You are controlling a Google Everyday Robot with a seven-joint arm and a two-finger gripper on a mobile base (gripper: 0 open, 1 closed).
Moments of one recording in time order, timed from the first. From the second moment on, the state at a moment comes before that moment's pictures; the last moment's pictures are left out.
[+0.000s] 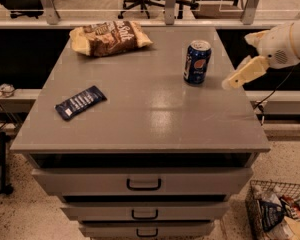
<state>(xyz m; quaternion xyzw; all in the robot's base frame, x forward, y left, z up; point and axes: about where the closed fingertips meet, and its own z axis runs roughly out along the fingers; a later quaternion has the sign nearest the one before) 0.629 -0.234 0.914 -0.48 0.77 0.10 0.41</state>
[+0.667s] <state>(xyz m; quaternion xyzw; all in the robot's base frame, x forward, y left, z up) 0.683 -0.181 0.899 -0.45 0.72 0.21 0.48</state>
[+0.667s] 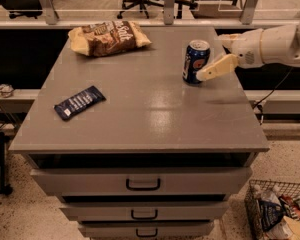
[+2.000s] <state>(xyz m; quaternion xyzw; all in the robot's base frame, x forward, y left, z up) 0.703 -0.143 0.909 -0.42 0.67 0.29 0.54</state>
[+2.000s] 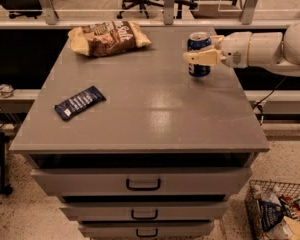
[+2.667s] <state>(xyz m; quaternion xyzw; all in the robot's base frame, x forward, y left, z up) 0.700 -0.144 0.933 -0.42 0.65 0.29 0.56</state>
